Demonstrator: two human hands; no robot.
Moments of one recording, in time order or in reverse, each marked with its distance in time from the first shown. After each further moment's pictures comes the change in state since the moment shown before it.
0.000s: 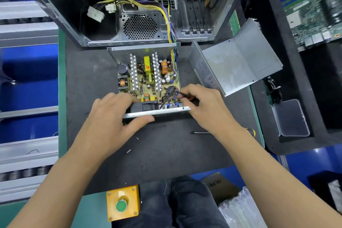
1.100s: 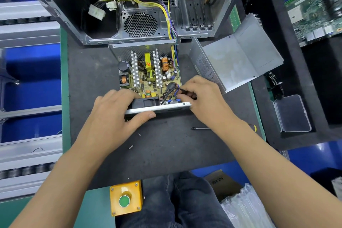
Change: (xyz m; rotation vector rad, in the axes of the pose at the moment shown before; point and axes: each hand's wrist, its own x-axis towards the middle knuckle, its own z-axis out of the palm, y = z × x) left_hand 0.001 0.003 -0.003 0.003 -0.035 -0.022; right_hand 0.007 -0.013 -0.001 -0.108 -0.038 0.034
